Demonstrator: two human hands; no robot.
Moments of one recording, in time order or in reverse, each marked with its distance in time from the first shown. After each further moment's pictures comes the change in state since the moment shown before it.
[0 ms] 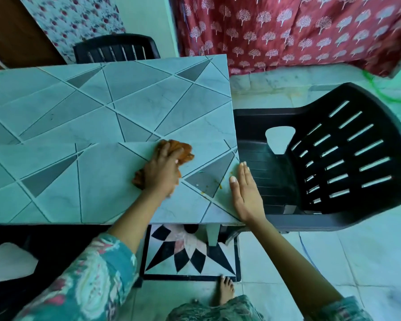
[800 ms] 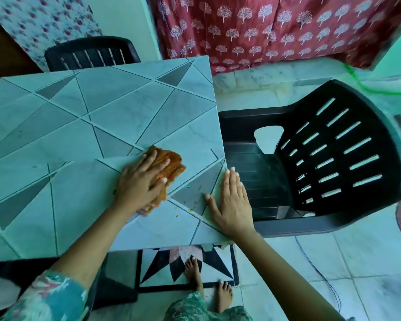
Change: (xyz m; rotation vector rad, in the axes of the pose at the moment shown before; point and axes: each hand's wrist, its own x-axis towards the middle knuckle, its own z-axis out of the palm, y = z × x) left_hand 0.026 -0.048 0.009 0.057 -0.072 0.325; right_hand 0.013 -0.008 0.009 -0.420 -0.021 -0.001
